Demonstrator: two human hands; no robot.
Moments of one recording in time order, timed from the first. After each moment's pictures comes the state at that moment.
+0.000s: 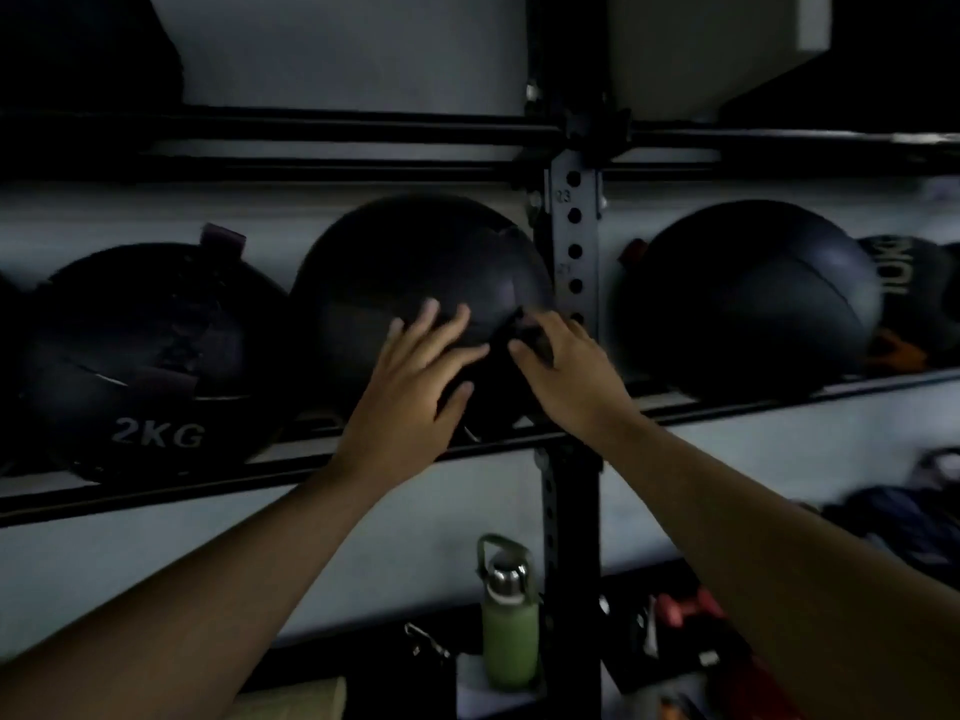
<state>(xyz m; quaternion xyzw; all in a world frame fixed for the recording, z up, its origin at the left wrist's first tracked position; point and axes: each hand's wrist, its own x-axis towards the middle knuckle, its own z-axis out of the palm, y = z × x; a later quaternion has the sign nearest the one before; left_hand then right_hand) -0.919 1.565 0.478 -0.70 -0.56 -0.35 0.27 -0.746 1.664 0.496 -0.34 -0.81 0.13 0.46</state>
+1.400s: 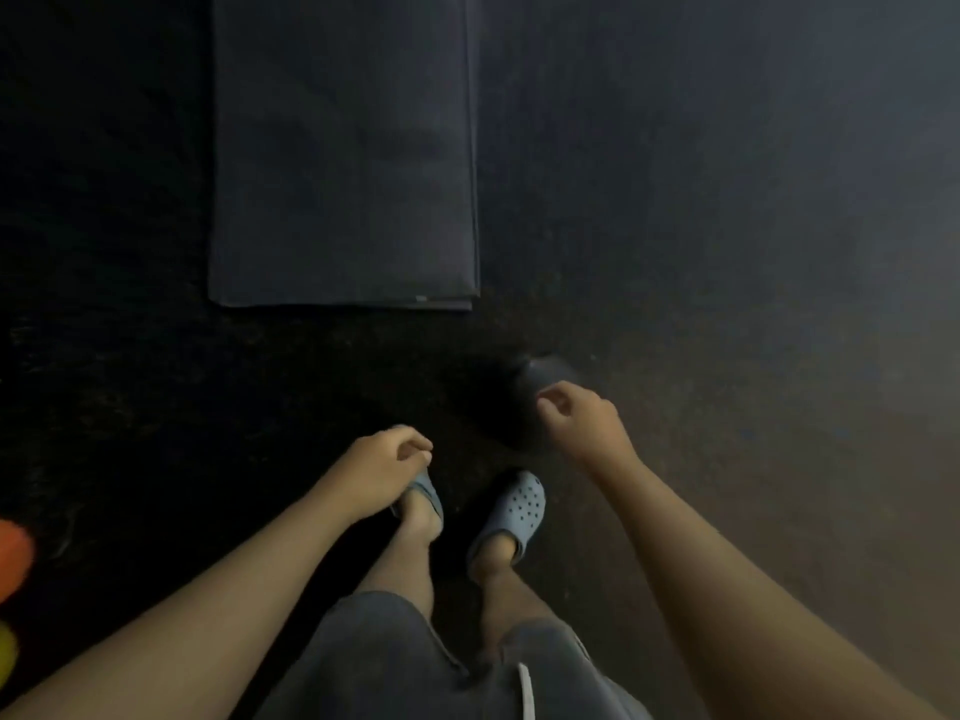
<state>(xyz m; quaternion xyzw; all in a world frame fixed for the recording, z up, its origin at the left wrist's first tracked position) -0.457 1.002 -0.263 -0.71 -0.36 0.43 -0.43 -0.312 0.799 -0.268 -0.86 -0.04 0.46 0.21</state>
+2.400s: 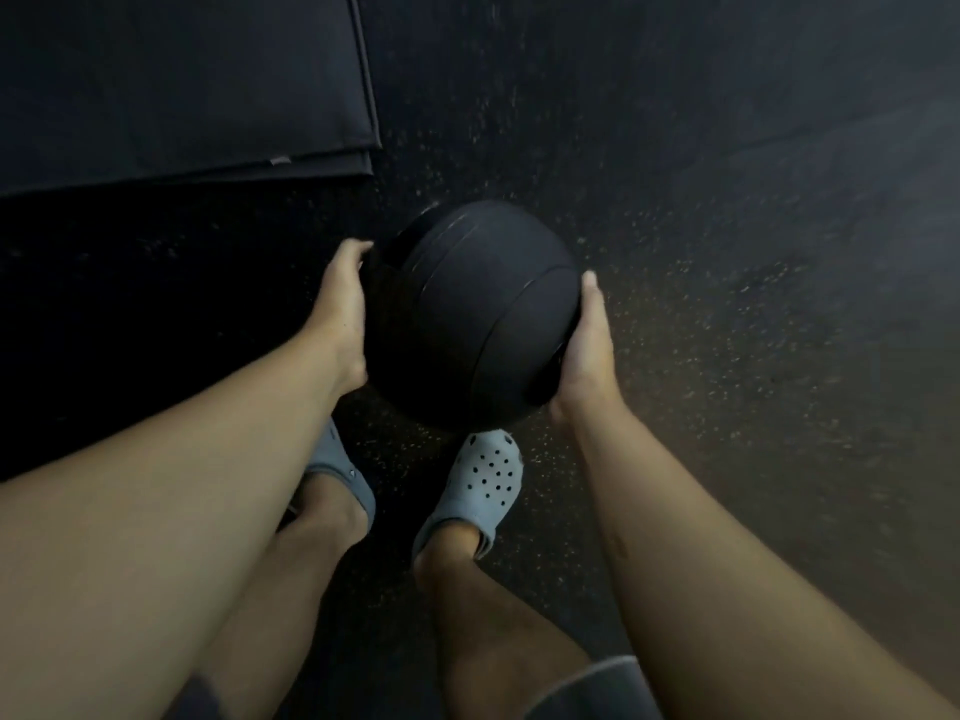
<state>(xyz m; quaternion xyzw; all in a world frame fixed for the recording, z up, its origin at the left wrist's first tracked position) -0.357 0.918 -0.554 -0.38 -0.59 0.17 -0.70 -0.316 0.723 -0.549 -0.58 0.43 0.33 0.60</state>
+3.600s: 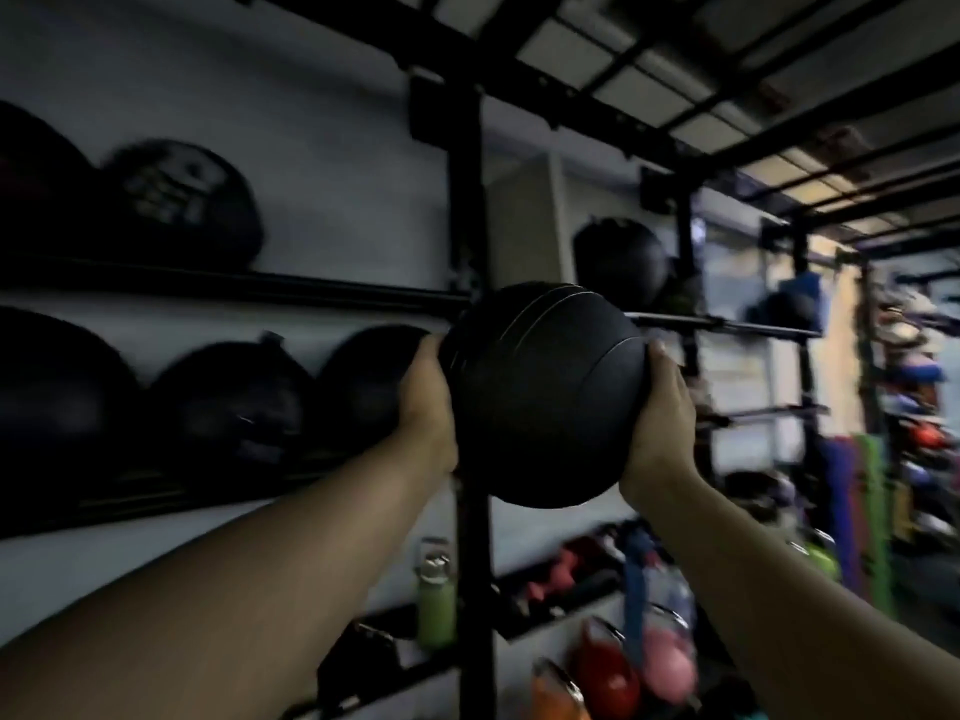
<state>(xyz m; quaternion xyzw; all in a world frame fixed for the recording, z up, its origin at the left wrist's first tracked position) -0.768 1.220 0.567 -0.40 -0.26 -0.75 -0.46 -0.592 1.231 0.536 -0.23 -0.42 0.37 0.80</state>
